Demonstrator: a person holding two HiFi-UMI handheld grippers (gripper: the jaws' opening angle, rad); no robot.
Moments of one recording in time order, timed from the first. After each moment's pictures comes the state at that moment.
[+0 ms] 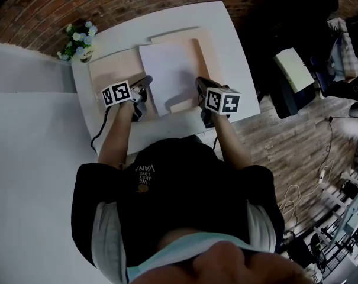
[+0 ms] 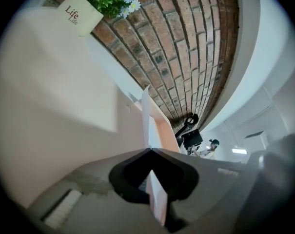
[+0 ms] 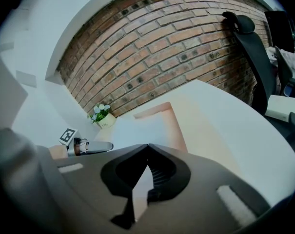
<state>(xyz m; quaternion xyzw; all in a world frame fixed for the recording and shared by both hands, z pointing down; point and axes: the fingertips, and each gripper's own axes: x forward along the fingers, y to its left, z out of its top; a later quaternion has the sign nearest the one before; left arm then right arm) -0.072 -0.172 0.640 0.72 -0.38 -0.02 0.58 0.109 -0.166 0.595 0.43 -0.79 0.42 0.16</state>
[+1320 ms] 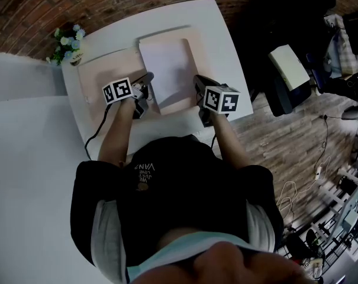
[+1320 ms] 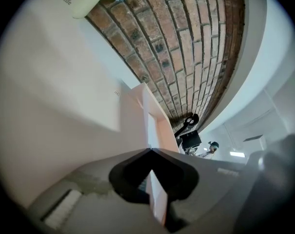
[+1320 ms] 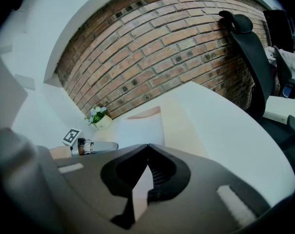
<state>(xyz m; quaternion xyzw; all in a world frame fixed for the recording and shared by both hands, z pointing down) -0.026 -0.195 0.650 0.71 -0.37 -0.04 0.60 0.140 -0.181 0.595 0.43 -0.78 0.42 0.16</state>
